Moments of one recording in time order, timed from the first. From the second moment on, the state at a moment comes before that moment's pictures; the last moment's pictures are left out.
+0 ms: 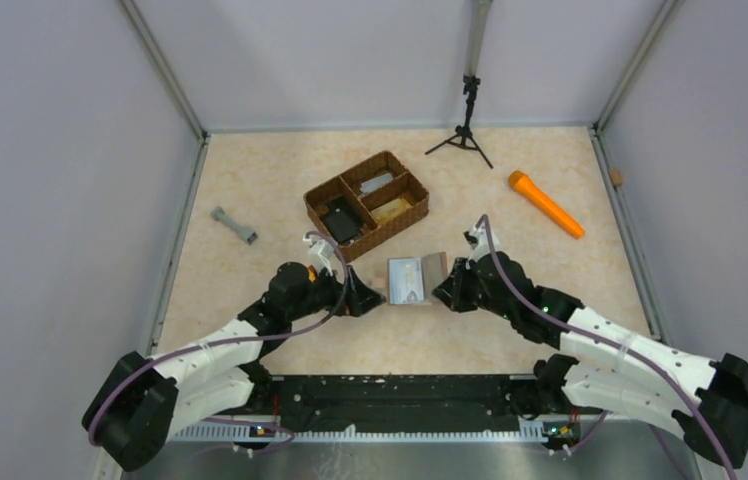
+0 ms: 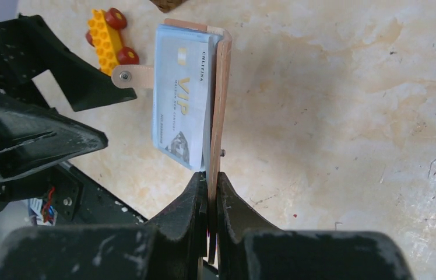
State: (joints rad) left arm -0.62 0.98 0.26 0.35 0.35 -0.73; right arm 0.88 0.91 0.56 -0.24 0.11 0.69
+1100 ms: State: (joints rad) left arm -0.61 1.04 0.18 0.93 0.52 -0.97; right arm 0.88 0.74 0.60 -0.24 -0.03 0.73
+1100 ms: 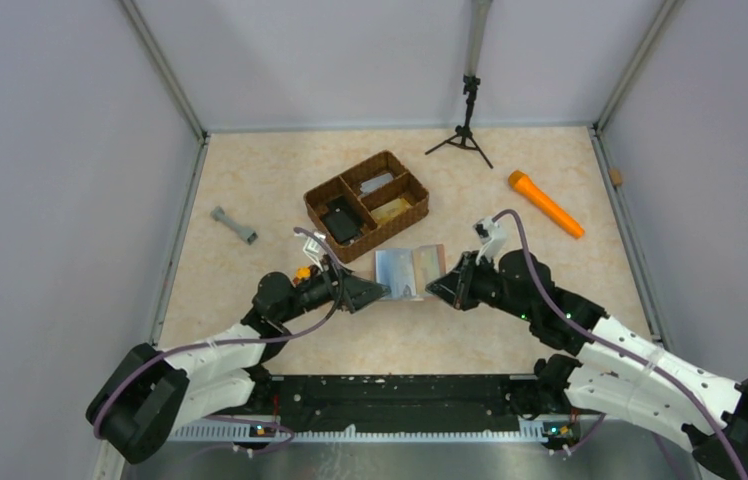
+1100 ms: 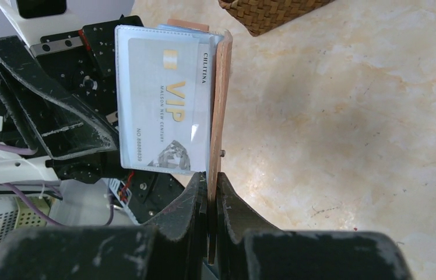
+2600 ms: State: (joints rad) left arm -0.61 1.09 0.19 0.82 0.48 -0.90; right arm 0.88 0.85 0.73 -0.31 -0.03 0.65
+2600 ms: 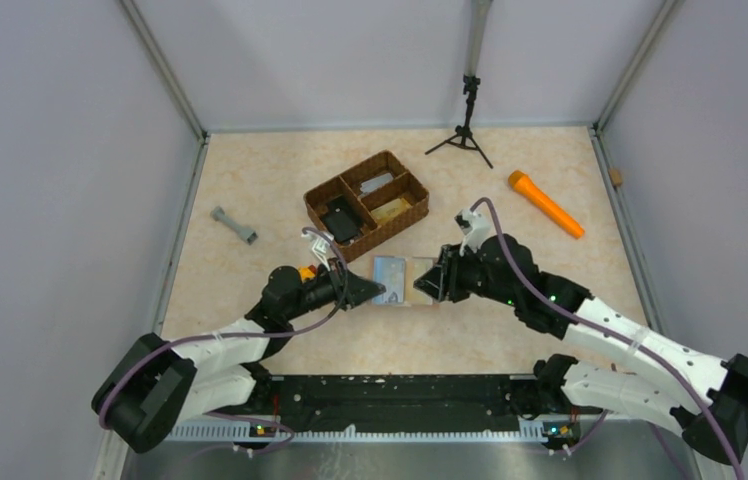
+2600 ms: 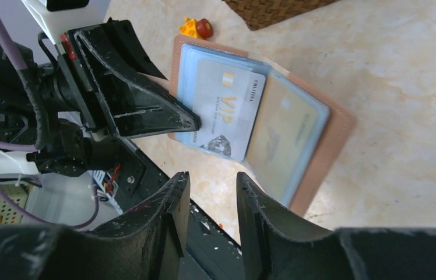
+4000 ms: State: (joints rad) left arm -0.61 1.10 0.19 1.17 0.61 -1.23; right arm 0.78 0.84 0.46 0.28 -0.34 0.93
